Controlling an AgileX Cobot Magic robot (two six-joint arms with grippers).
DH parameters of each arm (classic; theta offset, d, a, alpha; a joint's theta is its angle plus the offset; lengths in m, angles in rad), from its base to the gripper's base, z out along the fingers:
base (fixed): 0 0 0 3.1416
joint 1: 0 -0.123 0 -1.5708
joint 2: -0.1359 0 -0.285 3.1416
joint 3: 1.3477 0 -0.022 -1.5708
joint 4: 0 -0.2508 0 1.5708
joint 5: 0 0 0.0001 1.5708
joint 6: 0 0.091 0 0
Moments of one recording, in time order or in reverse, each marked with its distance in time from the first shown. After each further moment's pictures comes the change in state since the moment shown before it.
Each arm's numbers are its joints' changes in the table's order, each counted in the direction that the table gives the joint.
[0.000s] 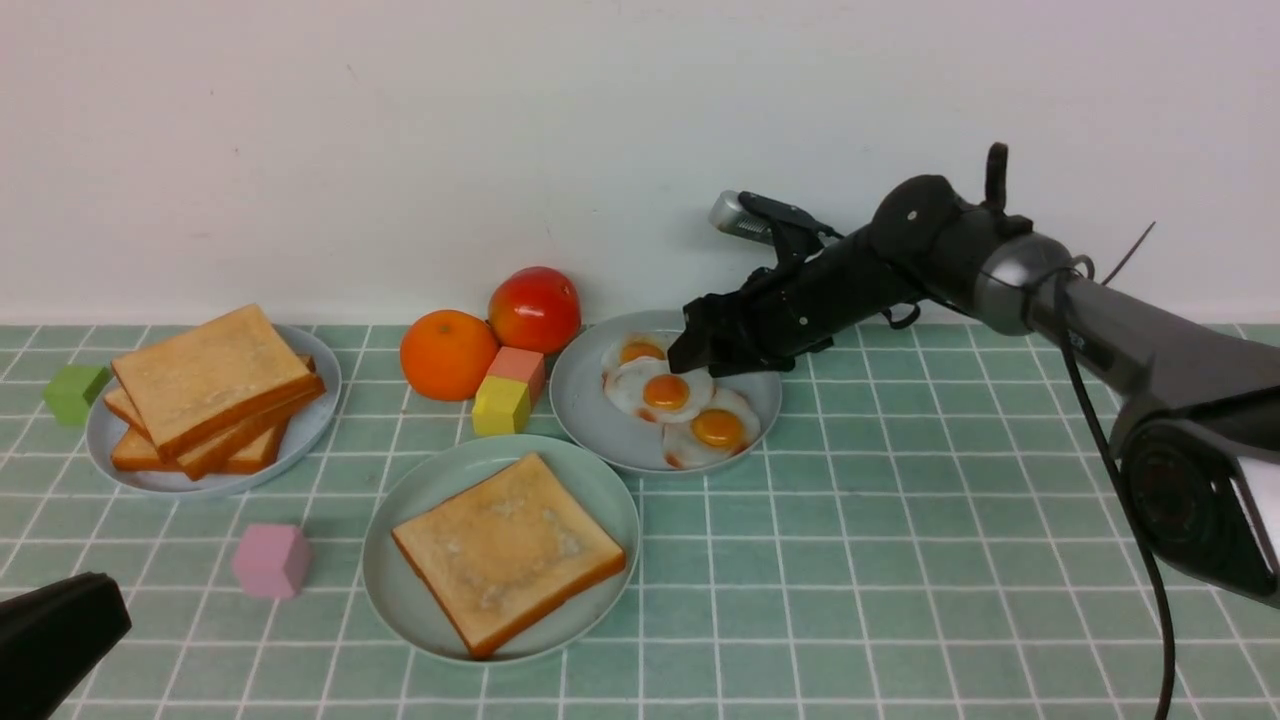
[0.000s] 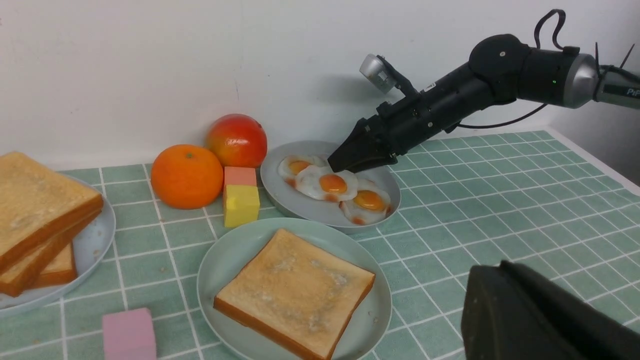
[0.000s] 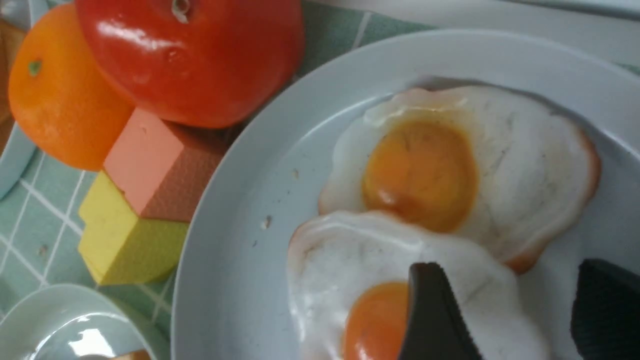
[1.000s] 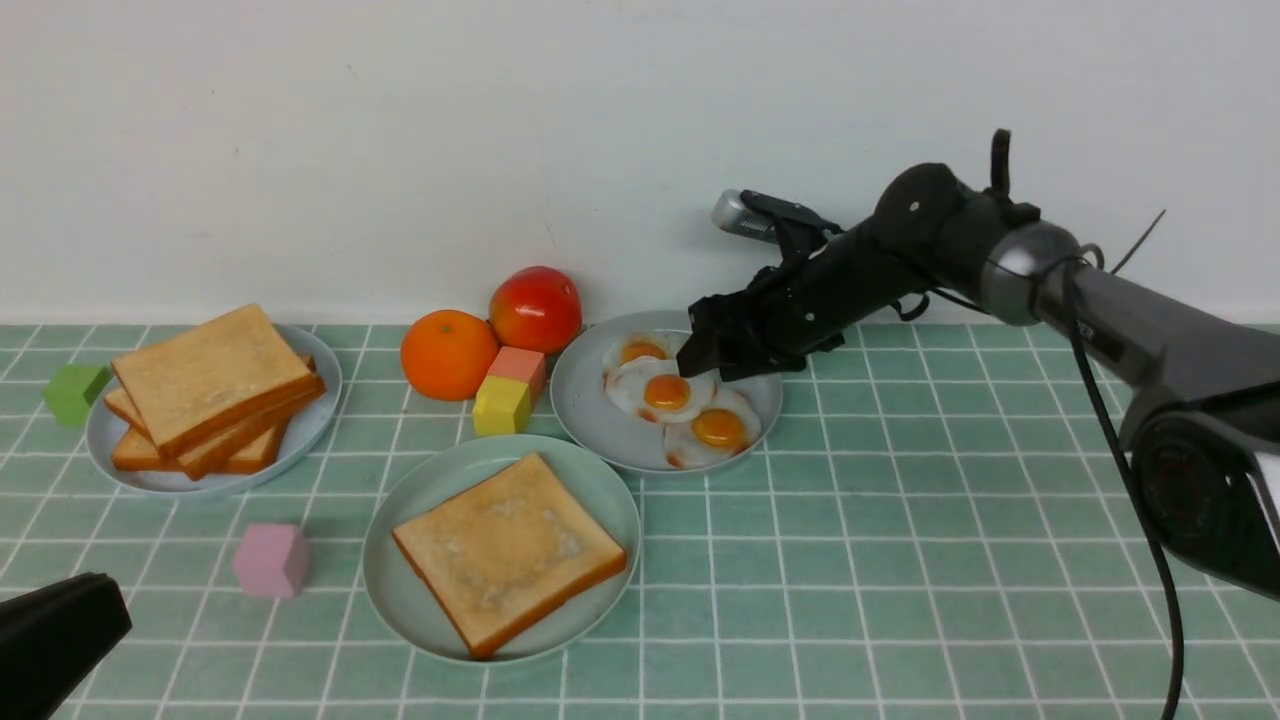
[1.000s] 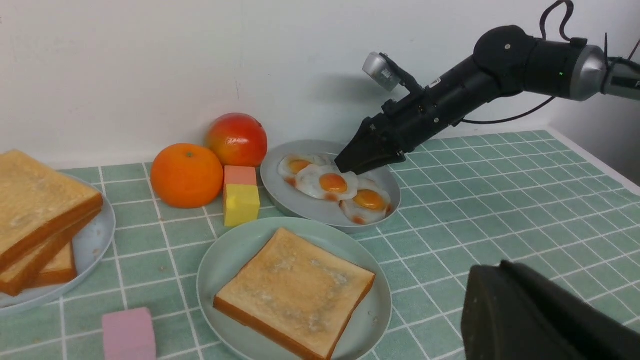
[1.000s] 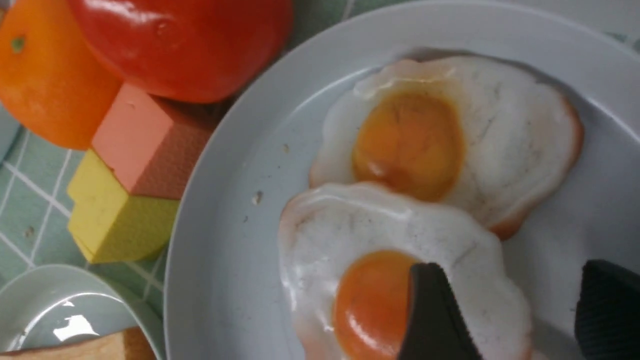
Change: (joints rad) right arm -0.001 0.032 0.015 0.069 0.019 0.048; left arm 0.000 0.000 0.000 0.001 0.000 0.000
